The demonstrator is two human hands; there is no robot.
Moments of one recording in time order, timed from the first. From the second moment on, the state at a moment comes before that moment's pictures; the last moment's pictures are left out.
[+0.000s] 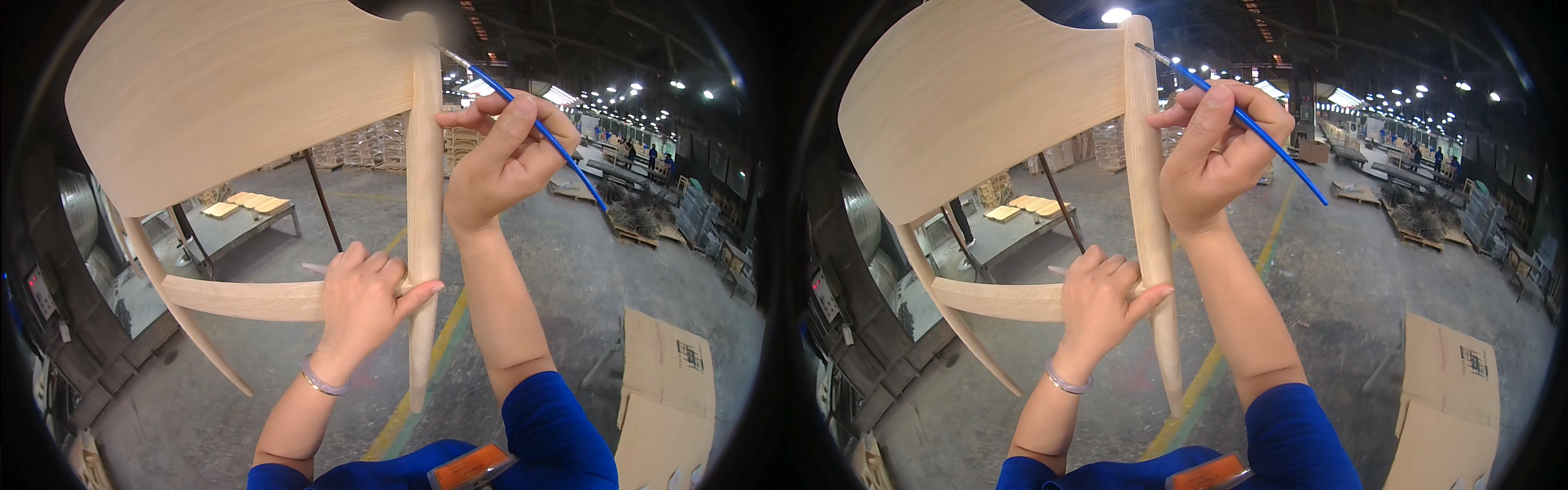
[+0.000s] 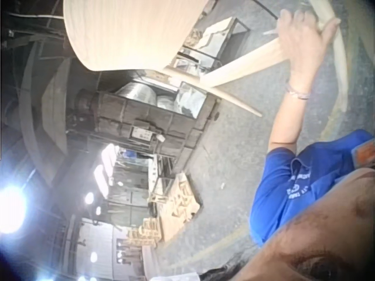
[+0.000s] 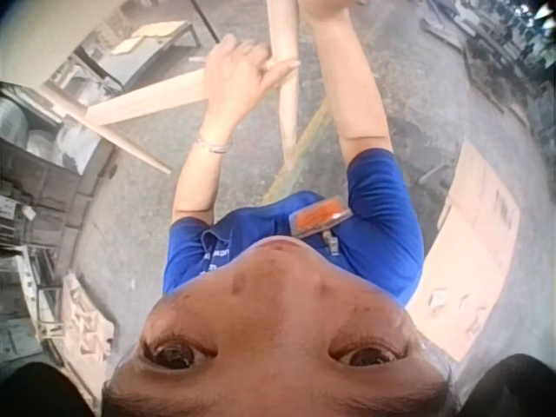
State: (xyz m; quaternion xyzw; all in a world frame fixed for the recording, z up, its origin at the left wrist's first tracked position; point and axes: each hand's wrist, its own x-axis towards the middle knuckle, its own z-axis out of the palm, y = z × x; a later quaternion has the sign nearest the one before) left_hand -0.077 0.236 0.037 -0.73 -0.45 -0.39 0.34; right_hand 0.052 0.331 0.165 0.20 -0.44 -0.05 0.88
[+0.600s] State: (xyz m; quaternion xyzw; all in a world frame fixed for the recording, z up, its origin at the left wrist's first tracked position) left_hand -0.065 0.257 0.046 -0.72 -0.43 -0.43 0.35; right_hand 0.054 0.352 0.182 0.19 -0.45 -0.10 0.87
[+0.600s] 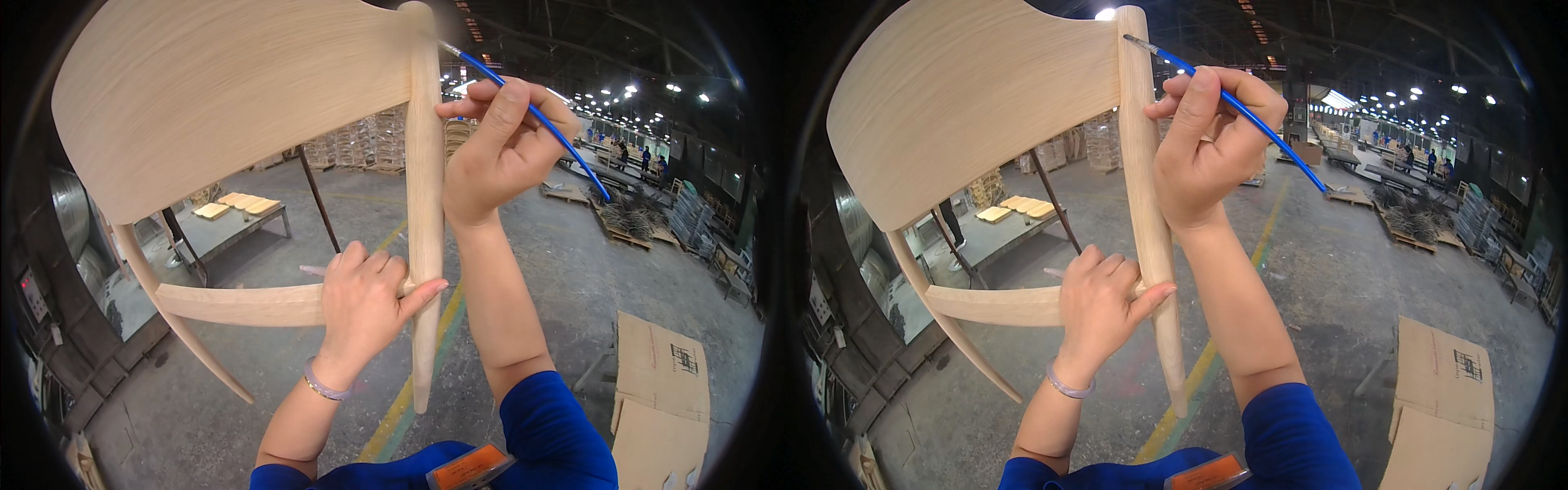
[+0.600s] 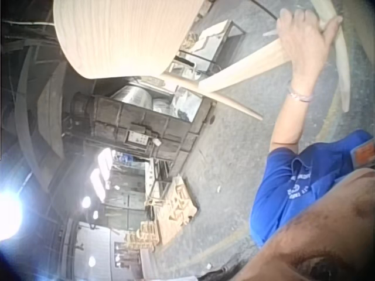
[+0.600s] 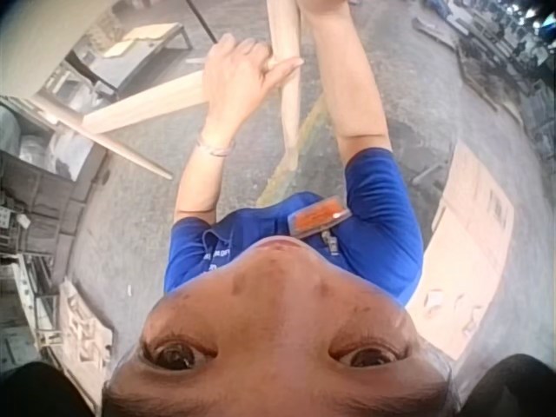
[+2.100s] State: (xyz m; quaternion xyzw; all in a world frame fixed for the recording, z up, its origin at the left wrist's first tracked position) left_hand -0.094 0.264 0.042 -0.70 -0.45 -0.42 0.37; right_hand 0.022 0.359 0.180 0.17 -0.44 -0.09 0.88
